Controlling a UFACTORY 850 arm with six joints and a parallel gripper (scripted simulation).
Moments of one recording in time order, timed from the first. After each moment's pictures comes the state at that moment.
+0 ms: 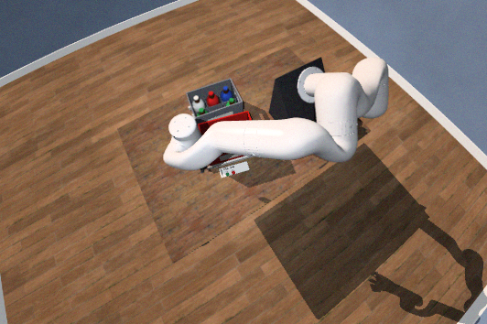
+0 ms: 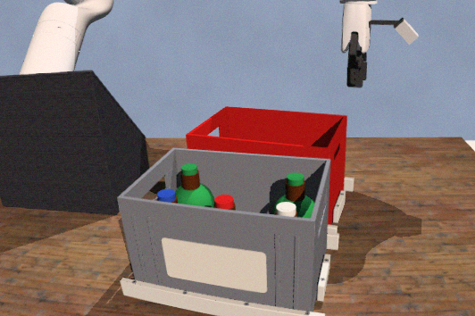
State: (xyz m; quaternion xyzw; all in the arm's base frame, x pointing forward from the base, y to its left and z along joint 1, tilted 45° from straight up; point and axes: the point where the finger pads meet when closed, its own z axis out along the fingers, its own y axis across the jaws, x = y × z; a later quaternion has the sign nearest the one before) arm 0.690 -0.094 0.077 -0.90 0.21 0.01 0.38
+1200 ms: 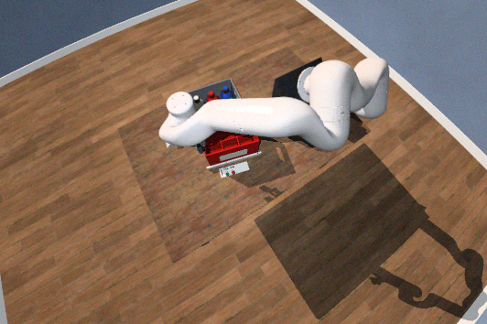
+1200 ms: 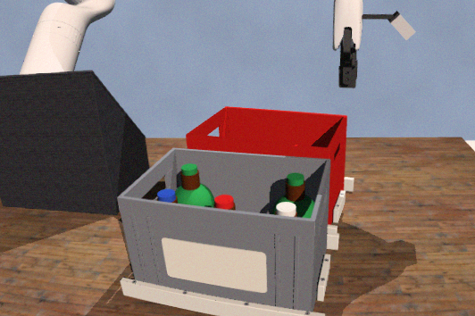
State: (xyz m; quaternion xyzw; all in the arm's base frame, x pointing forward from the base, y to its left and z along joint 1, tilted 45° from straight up) arm 0.653 -0.148 0.040 -0.91 0.16 -0.01 0.38
